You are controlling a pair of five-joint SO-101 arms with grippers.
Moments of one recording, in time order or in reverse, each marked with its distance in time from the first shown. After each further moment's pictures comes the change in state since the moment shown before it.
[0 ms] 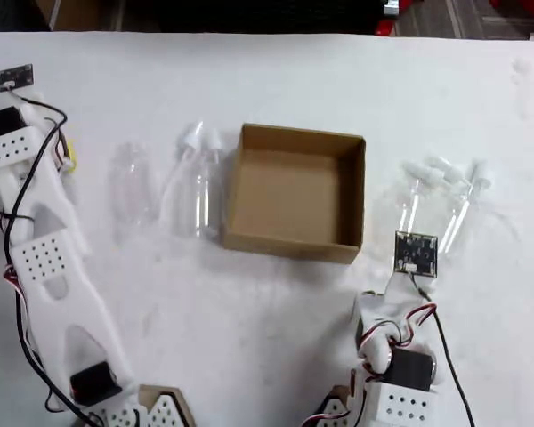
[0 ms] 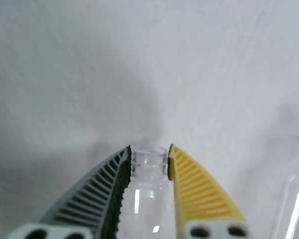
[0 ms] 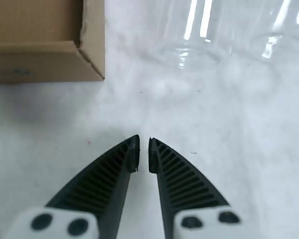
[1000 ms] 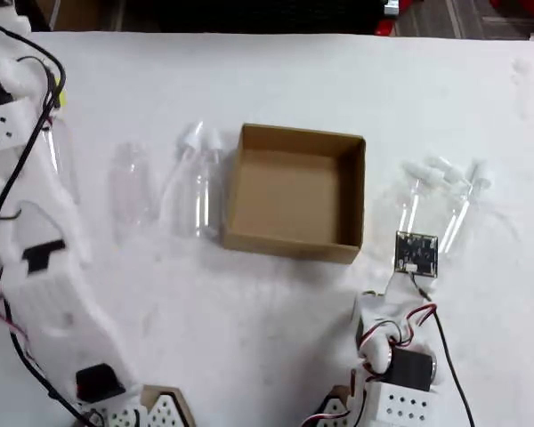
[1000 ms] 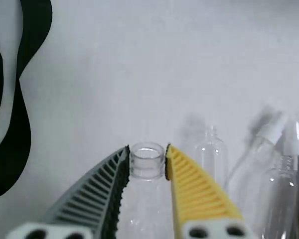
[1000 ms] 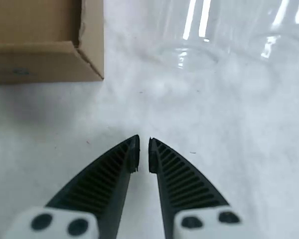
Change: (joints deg) left arm 7.2 -39.1 10.5 8.3 0.0; right arm 0.2 0.0 0.0 0.0 0.0
